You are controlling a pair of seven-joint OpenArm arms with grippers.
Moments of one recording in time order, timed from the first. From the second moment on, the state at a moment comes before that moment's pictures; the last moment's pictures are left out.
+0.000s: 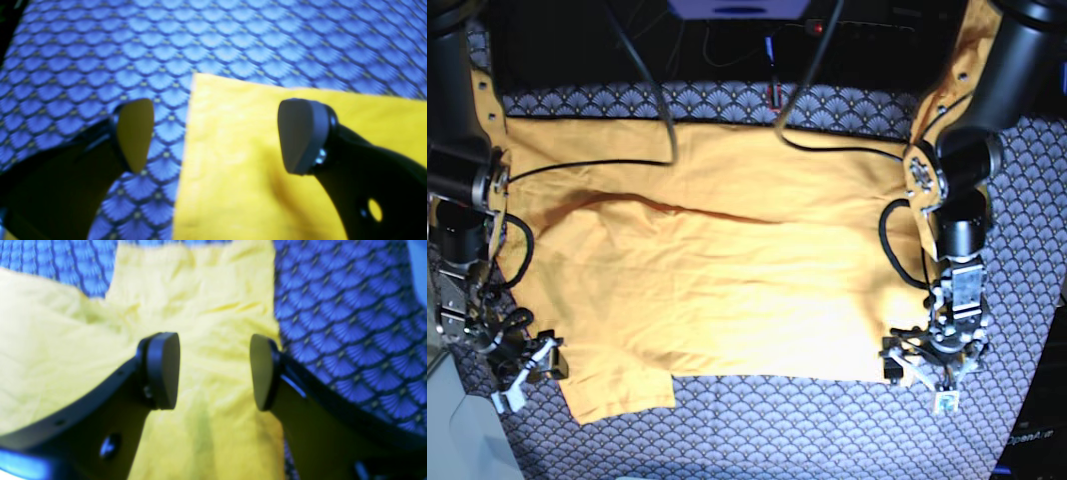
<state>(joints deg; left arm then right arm) -42.7 -7.7 -23.2 29.5 19.5 -14.7 9.3 44.6 21.9 9.5 25.4 -2.4 39.9 -11.8</state>
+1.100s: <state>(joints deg) -41.8 -8.6 -11.6 25.1 18.9 -11.1 7.2 45.1 27.0 9.7 13.9 -2.4 35.4 -4.2</state>
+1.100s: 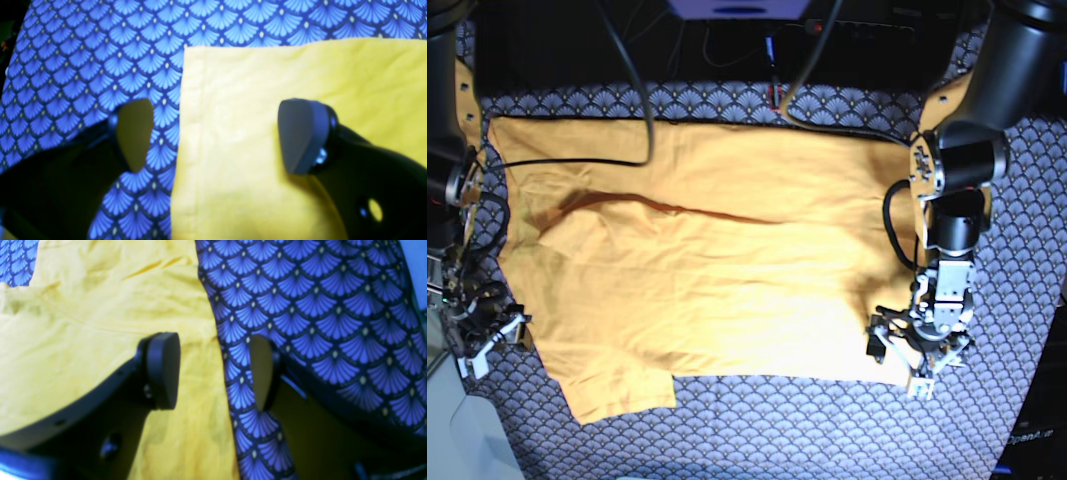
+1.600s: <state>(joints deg) -34.3 -8.6 -11.6 38.5 18.7 -11.1 14.3 42.8 24.0 9.7 13.2 -1.9 27.2 -4.5</state>
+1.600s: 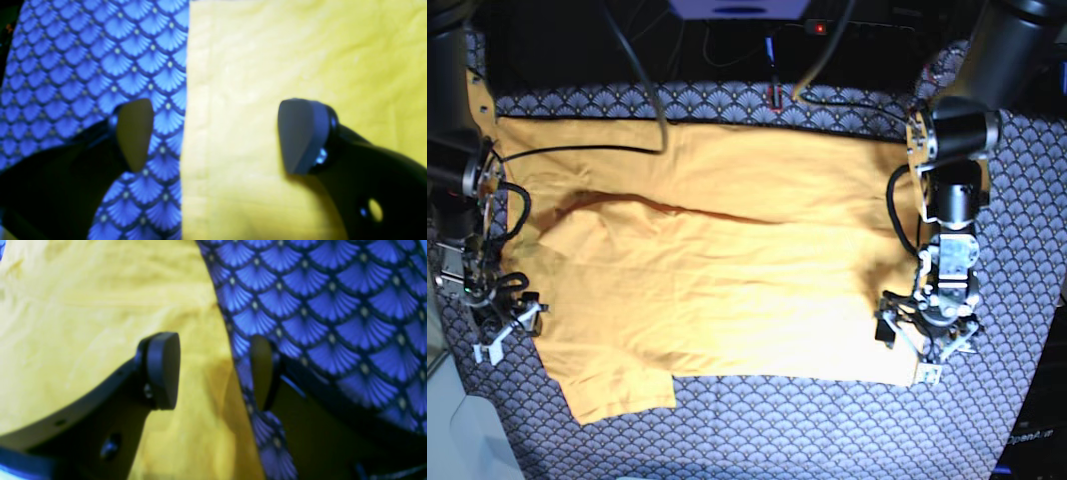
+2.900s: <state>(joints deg) -31.1 -8.5 -11.3 44.9 18.7 -11.1 19.6 40.1 22.9 9.8 12.3 -1.5 26.6 -2.9</state>
